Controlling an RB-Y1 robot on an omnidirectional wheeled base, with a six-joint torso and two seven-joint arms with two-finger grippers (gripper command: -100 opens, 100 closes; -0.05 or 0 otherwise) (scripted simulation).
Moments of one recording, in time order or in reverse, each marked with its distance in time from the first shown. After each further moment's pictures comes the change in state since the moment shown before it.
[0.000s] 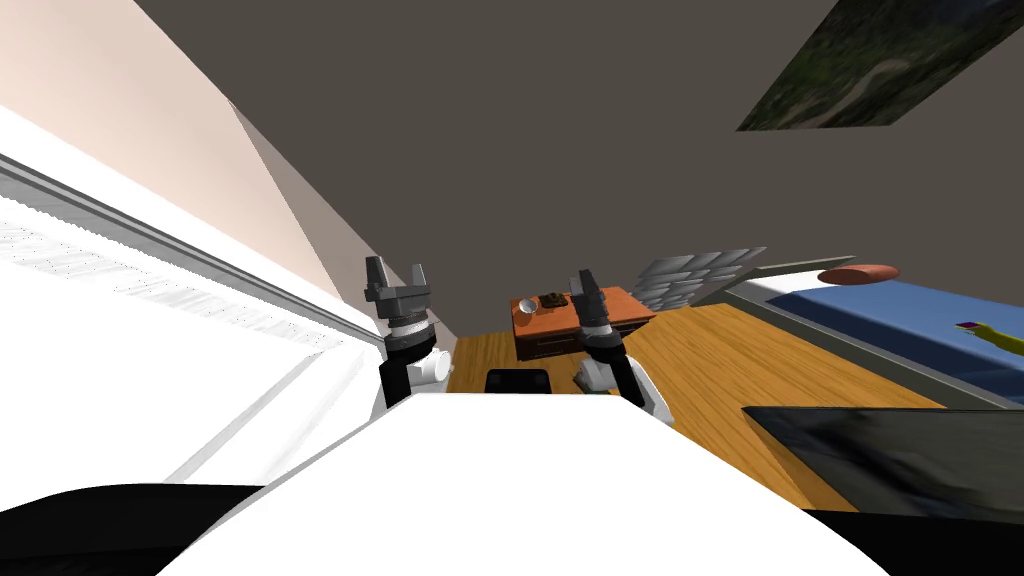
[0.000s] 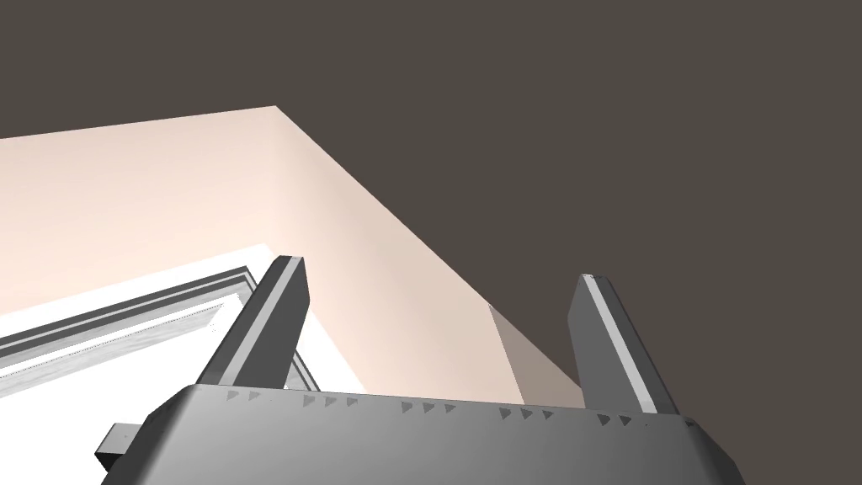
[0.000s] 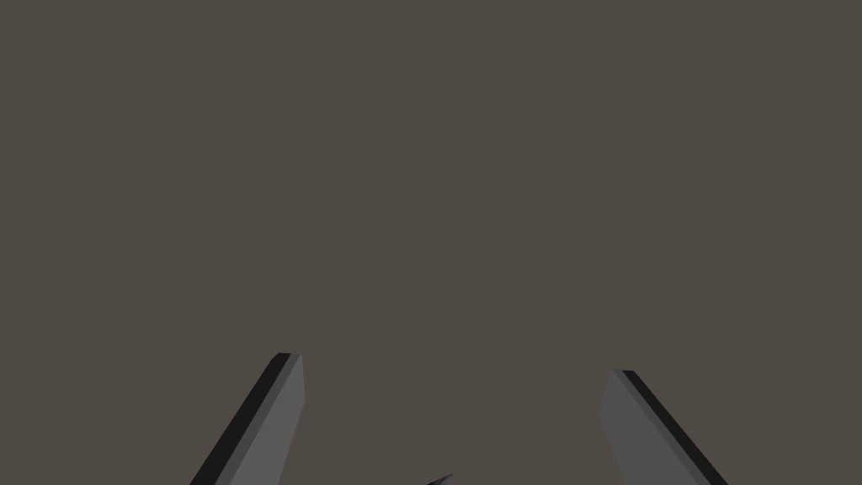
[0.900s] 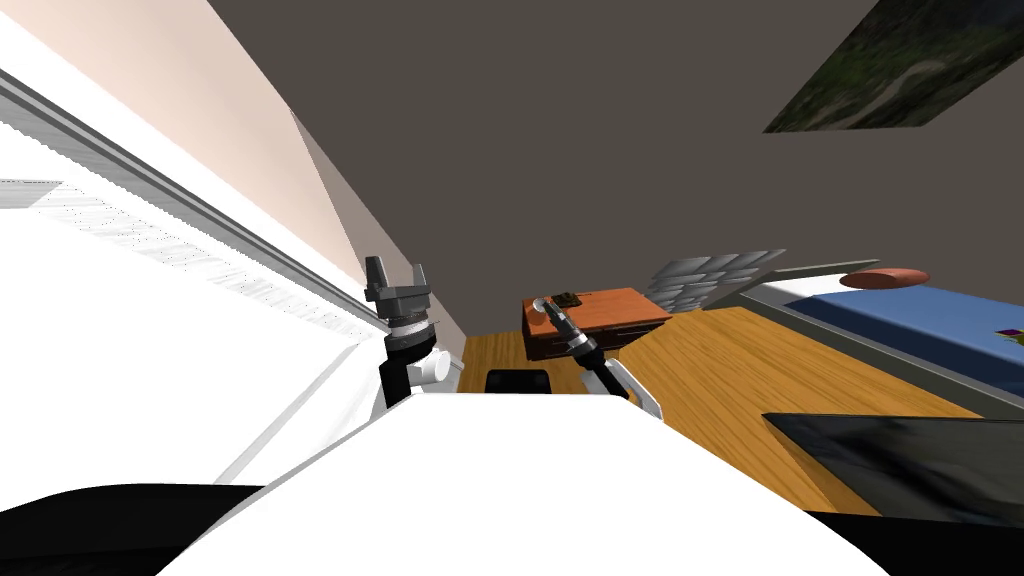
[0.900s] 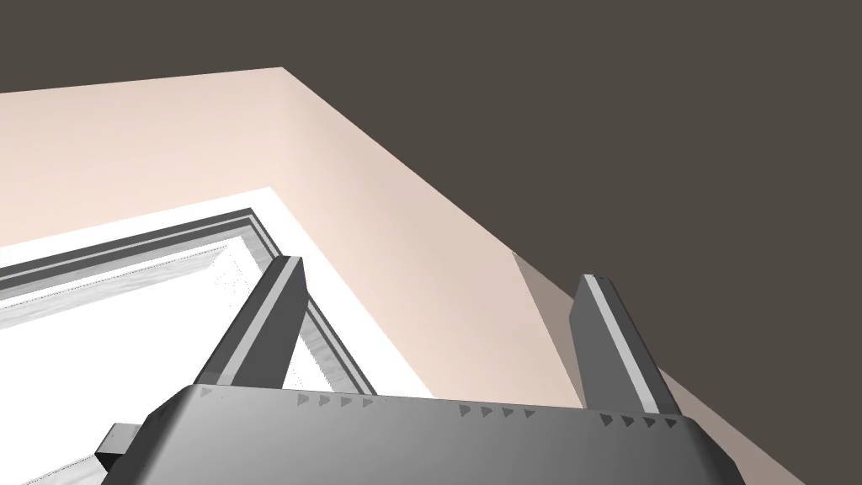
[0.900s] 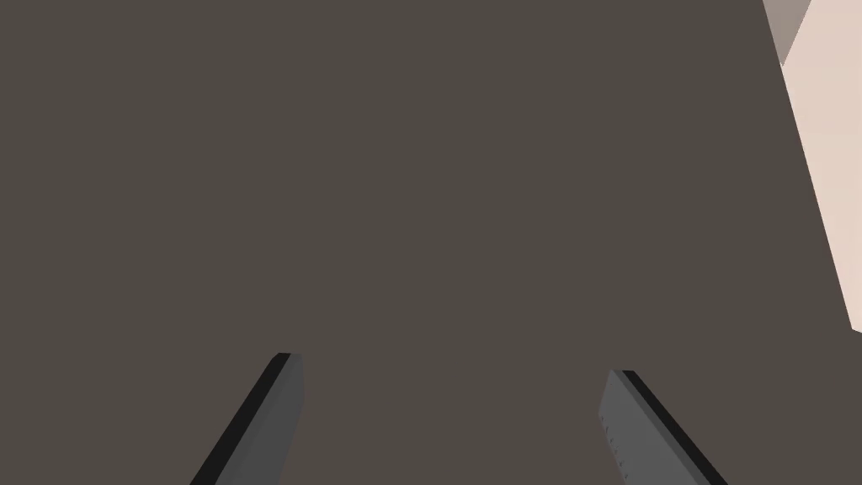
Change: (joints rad) left arm 0.000 0.000 0.000 0.000 0.000 0.000 0.000; right arm -0.031 -0.223 0.141 0.234 0.107 0.092 0.208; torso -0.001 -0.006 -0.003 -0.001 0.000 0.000
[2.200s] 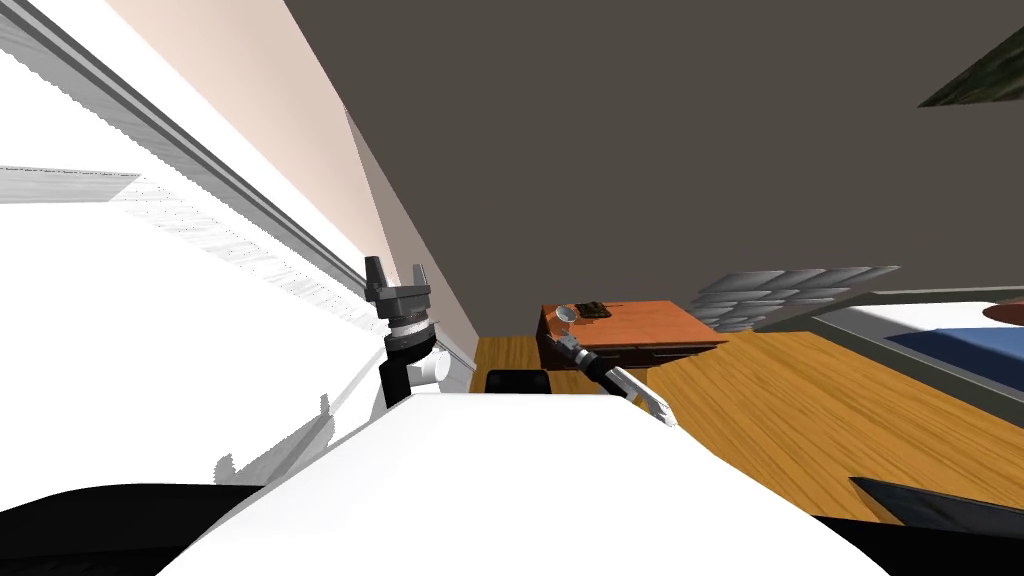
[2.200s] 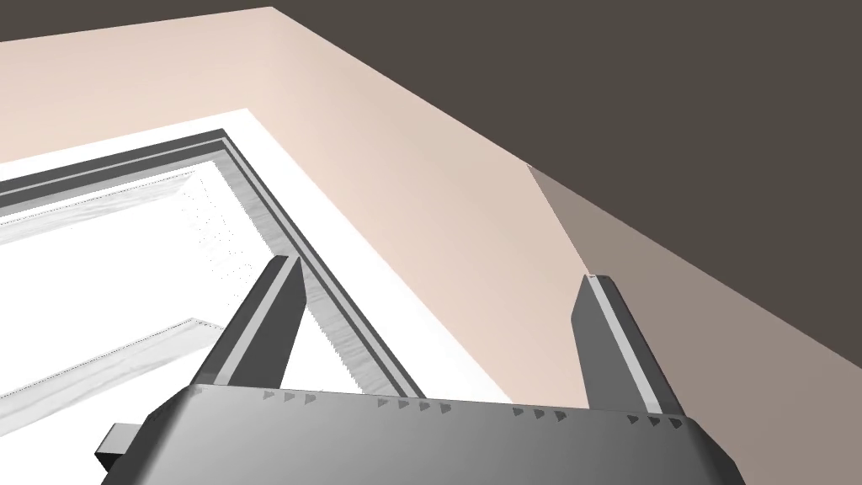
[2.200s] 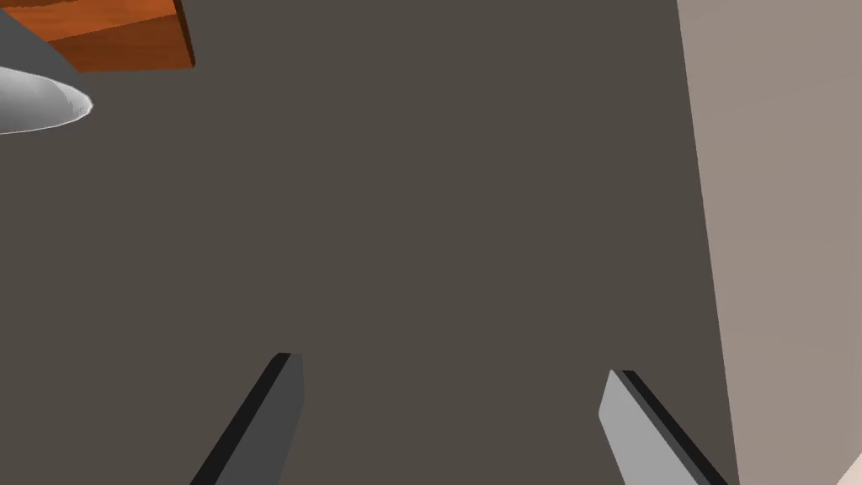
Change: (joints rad) left arm 0.000 0.000 0.000 0.000 0.000 0.000 0.000; right arm -0.068 -0.231 0.131 0.342 0.123 0.142 0.292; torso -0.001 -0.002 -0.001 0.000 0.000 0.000
